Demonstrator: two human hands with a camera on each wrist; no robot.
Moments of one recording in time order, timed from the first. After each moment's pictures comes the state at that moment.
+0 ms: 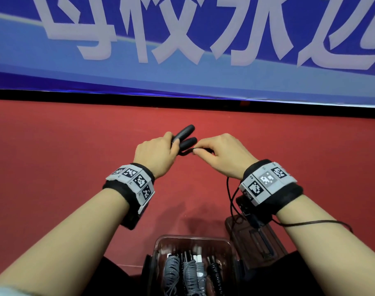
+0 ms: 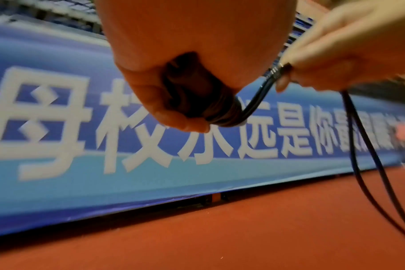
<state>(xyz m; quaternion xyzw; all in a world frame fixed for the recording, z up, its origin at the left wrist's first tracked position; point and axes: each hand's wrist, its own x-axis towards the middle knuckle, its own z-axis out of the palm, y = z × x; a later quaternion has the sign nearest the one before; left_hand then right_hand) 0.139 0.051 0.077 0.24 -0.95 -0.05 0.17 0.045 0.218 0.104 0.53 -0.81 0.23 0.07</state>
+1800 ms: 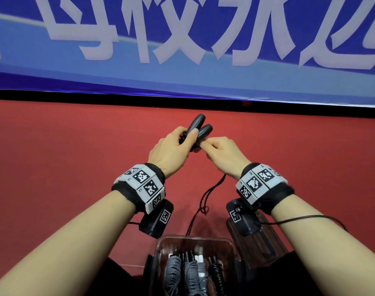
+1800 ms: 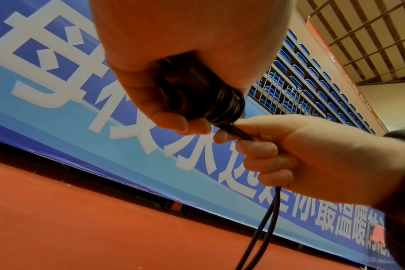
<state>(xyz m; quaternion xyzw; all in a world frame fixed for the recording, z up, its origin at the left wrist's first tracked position) 0.135 0.071 0.086 0.19 -0.88 -0.37 0.21 0.039 0.202 0.084 0.40 -0.81 0.42 -0.07</state>
